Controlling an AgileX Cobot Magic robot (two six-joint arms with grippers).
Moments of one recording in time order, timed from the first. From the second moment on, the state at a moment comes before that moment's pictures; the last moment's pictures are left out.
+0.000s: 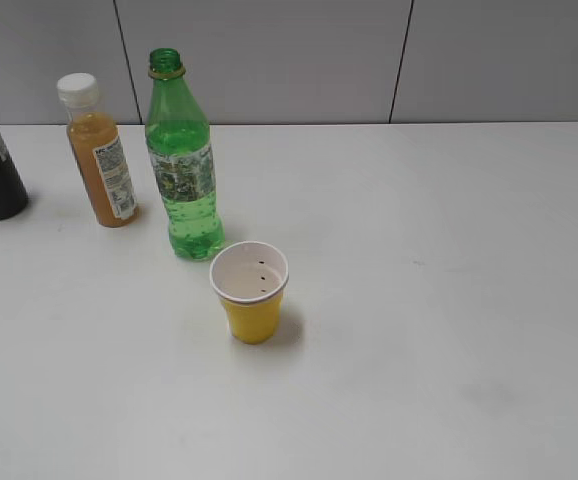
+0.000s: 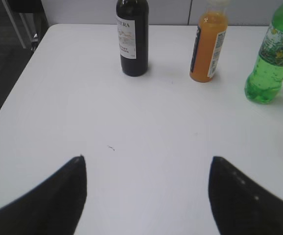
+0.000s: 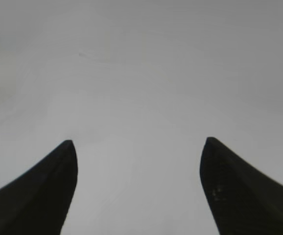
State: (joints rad) left arm 0.06 0.01 -0.51 -0.14 1.04 0.08; right arm 0.04 0.08 -0.41 0.07 0.94 -0.02
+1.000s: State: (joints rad) left arm 0.06 0.01 -0.51 -0.14 1.04 0.08; right arm 0.03 0.00 -0.41 0.07 0.94 -0.03
